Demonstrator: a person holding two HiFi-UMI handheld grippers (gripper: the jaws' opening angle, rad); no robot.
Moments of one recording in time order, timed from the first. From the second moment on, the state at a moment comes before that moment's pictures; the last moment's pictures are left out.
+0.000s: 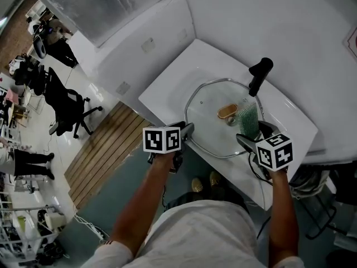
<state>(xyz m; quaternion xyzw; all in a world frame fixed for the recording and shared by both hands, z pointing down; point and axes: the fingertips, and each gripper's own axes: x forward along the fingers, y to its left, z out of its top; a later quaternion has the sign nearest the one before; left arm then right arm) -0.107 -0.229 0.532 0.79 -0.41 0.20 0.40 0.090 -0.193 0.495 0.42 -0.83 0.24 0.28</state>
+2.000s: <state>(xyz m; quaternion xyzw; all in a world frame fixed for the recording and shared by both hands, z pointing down) -0.108 -0.228 0.532 0.79 -0.42 0.19 0.40 0.098 -0.148 0.506 0.41 -0.84 0.17 0.32</state>
